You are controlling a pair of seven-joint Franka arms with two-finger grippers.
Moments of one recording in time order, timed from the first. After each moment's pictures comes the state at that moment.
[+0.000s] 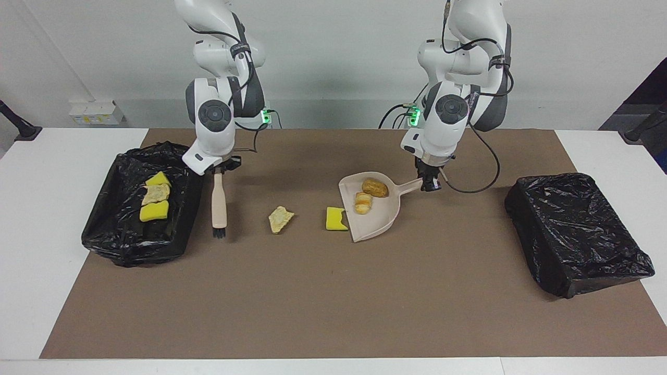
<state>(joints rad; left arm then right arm) -0.31 0.04 -0.11 -2.15 0.03 2.06 0.98 0.08 0.02 0.10 -2.23 -0.25 1.90 0.15</state>
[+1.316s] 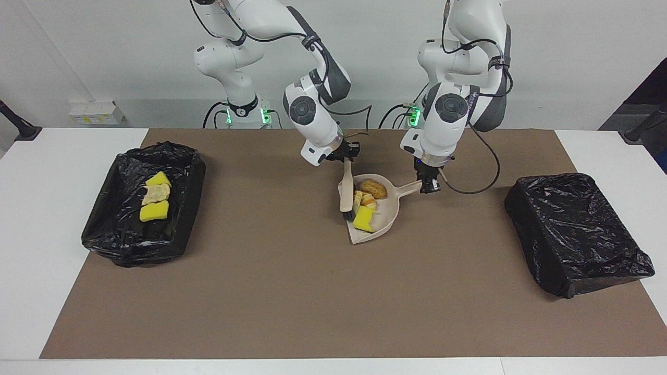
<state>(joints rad) -0.31 0.04 -0.11 -2.16 0.03 2.10 0.99 0.57 0.14 0.12 -2.15 0.62 2.22 0.30</state>
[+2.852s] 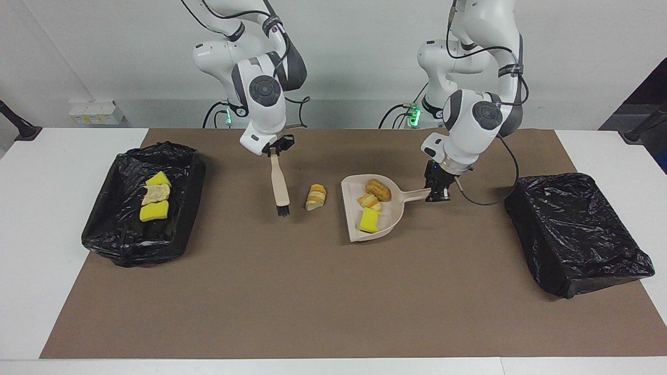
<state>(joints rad) -0.21 0.06 -0.11 -2.17 -0.16 2.20 1.32 0.31 -0.08 0.10 -2.27 0.03 1.83 0.20</state>
